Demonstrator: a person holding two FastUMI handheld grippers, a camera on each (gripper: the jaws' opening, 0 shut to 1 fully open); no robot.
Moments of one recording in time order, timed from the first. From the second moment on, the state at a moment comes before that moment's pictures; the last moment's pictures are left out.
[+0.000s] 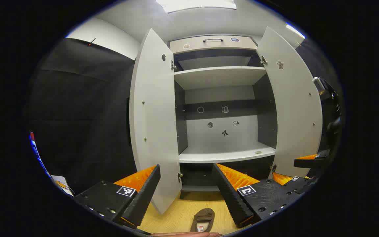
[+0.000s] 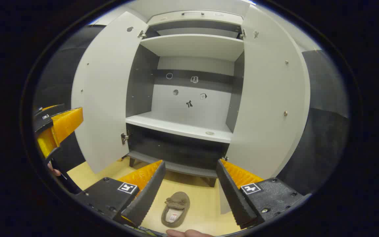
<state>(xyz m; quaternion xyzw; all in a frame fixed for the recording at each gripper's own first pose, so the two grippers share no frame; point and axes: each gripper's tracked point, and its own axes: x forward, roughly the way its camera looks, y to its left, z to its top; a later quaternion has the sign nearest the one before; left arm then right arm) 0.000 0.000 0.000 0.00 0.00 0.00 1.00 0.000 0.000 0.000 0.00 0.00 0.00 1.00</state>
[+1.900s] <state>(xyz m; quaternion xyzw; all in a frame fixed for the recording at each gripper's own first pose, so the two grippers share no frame) -0.039 0.015 -0.083 0.06 0.13 -0.02 0.99 0.049 0.087 -0.257 -0.11 0.19 0.09 0.97</state>
